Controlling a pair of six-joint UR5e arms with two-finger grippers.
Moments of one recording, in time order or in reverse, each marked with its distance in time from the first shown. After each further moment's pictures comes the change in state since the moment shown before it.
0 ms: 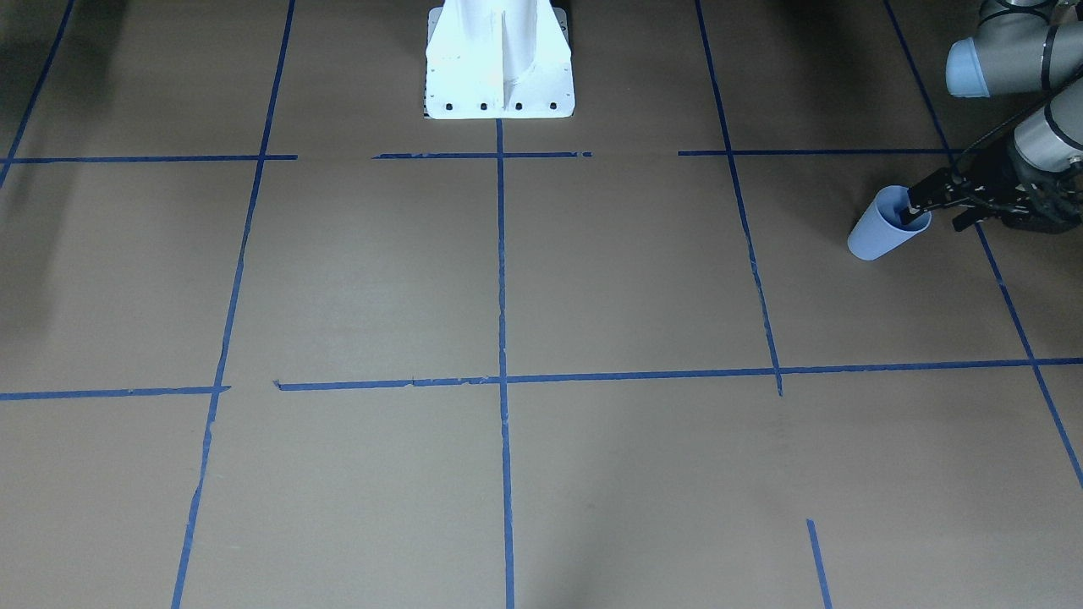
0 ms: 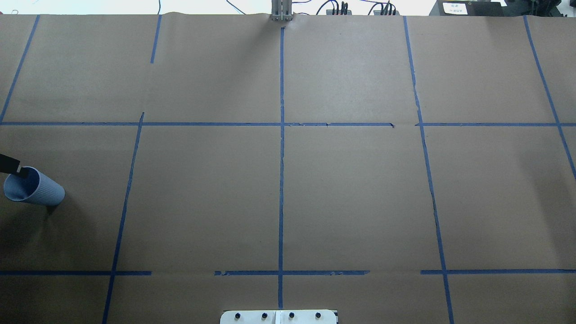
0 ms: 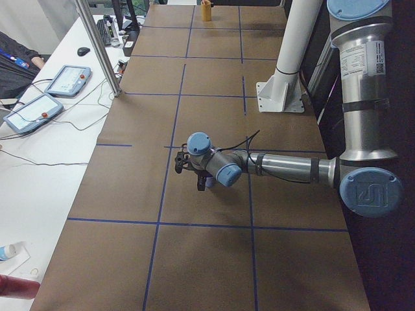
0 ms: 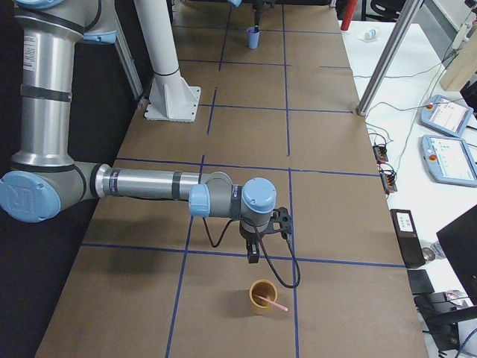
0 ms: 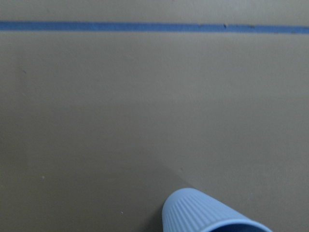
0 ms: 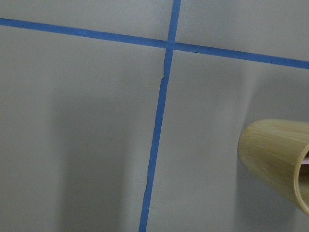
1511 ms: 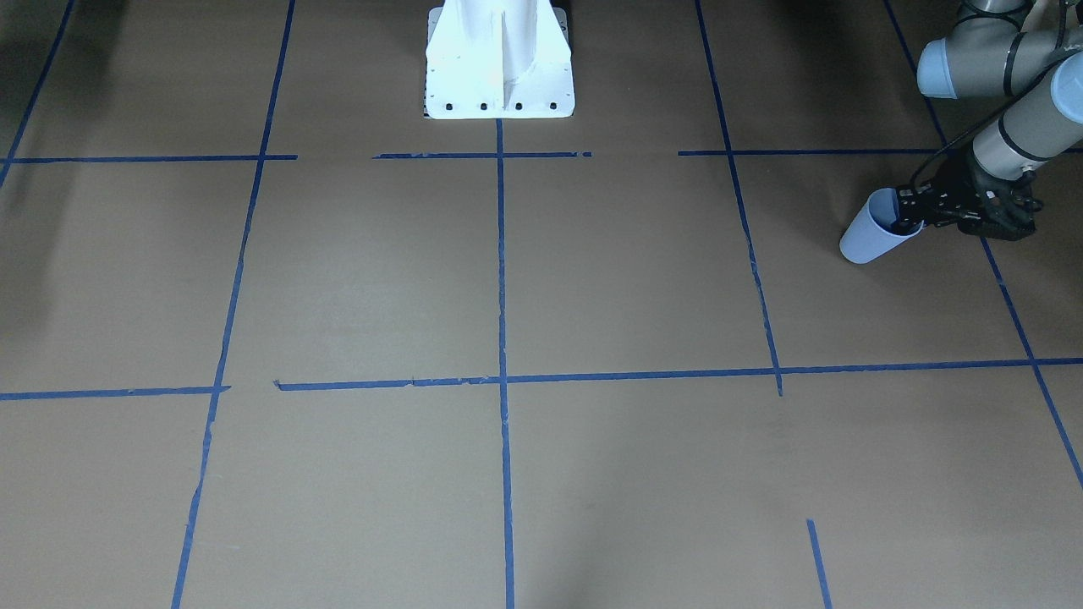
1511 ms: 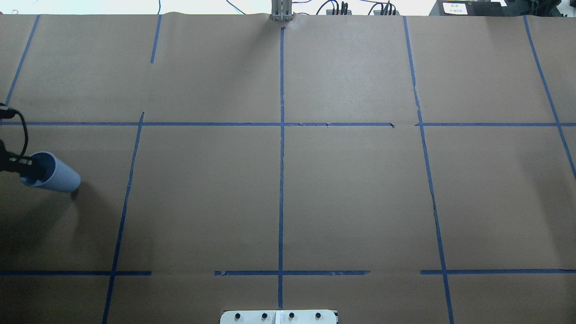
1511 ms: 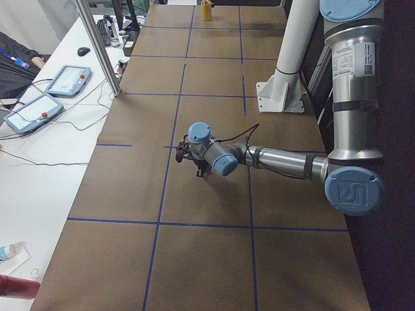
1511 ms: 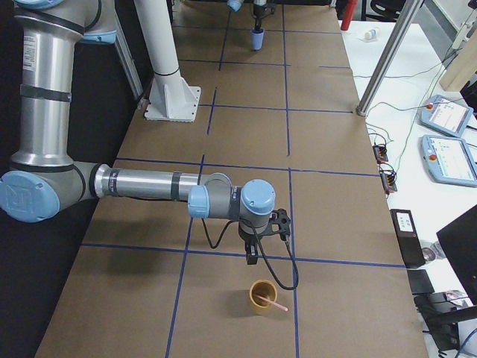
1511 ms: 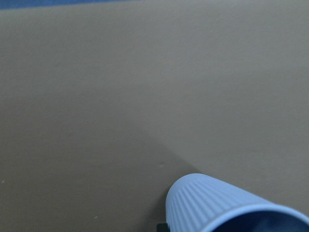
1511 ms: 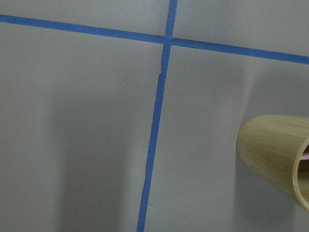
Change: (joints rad) left arm 0.075 -0.081 -0.041 0.045 0.069 -0.038; right arm 0.000 -0.005 -0.003 0.000 -0.001 0.000
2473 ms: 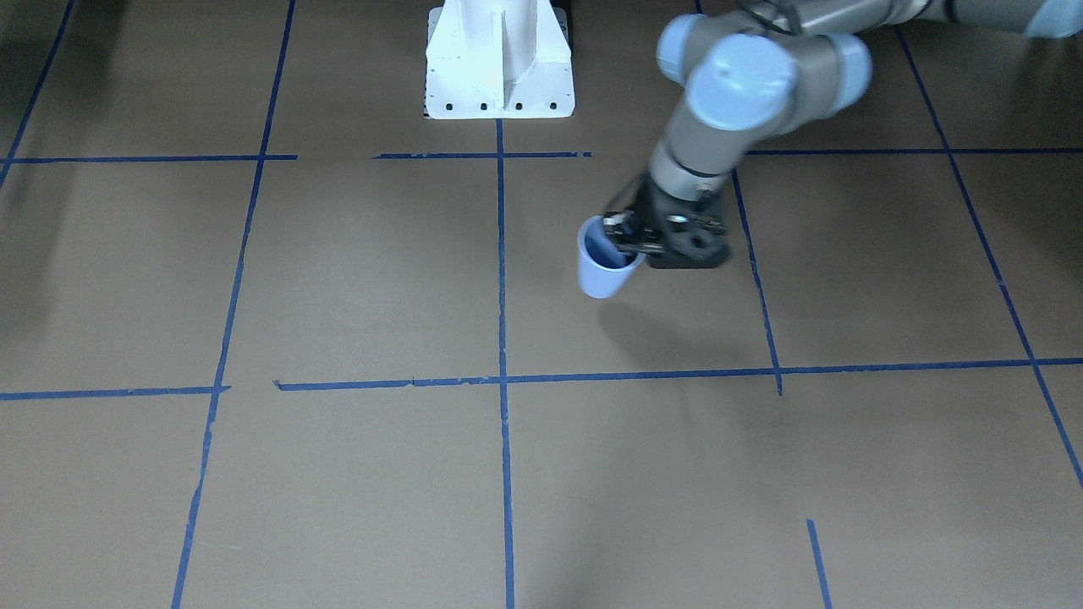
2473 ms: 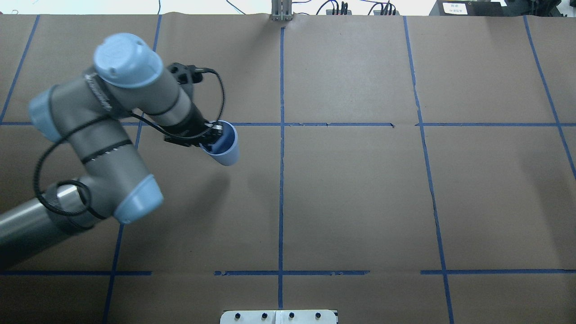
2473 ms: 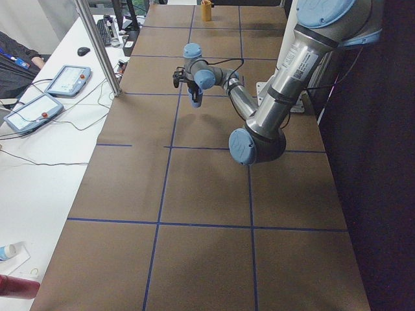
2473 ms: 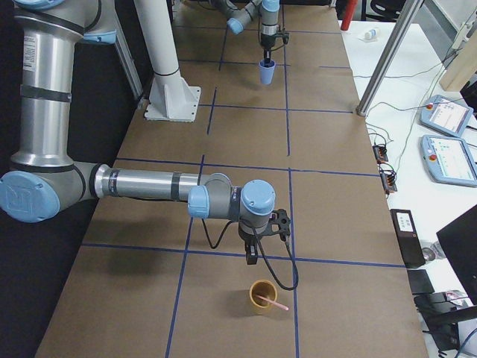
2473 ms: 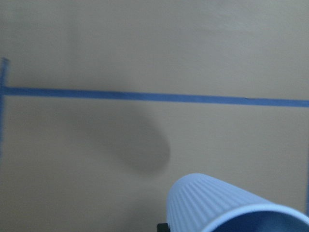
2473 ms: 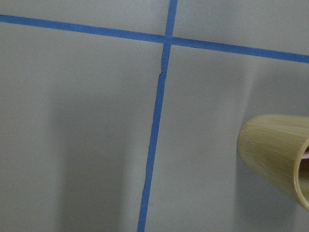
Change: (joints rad) left arm 0.353 -0.708 0.036 0.476 0.250 -0.518; right arm 0.000 0.000 0.000 -0.001 0.001 0.002
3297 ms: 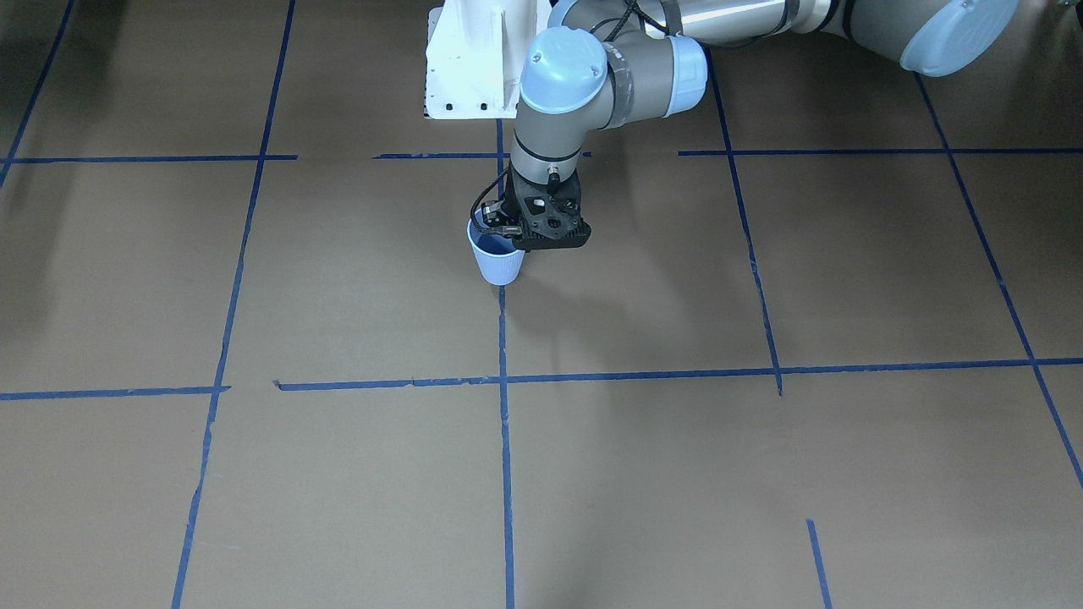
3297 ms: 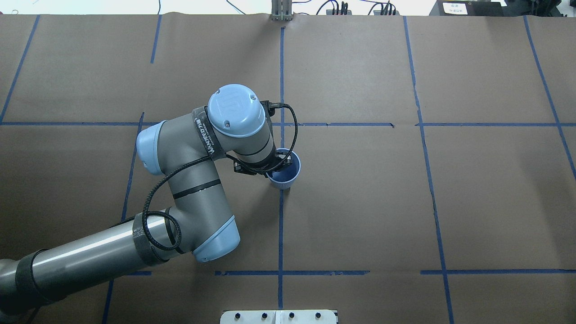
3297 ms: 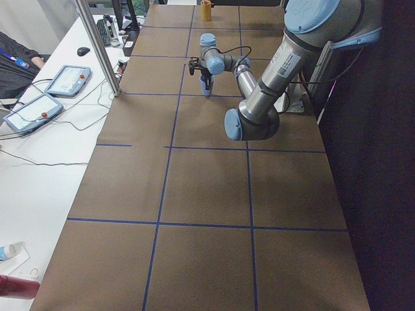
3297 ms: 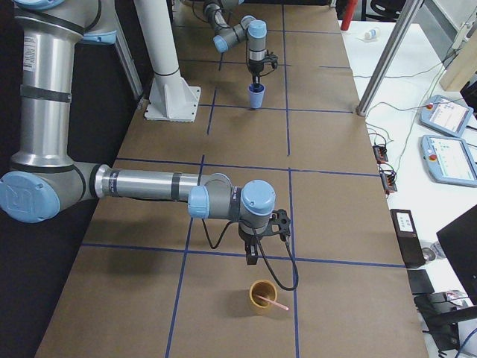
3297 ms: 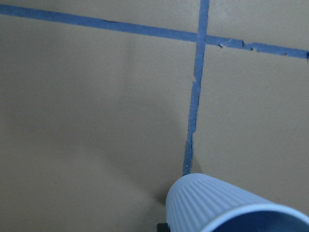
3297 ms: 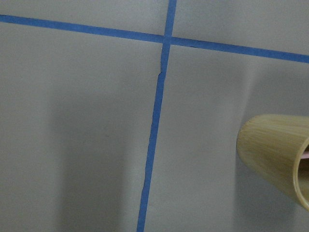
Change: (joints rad) left arm 0.148 -0.168 0.154 -0.002 0.124 -0.125; right arm 0.000 0.000 -0.001 0.000 -0.001 0.000
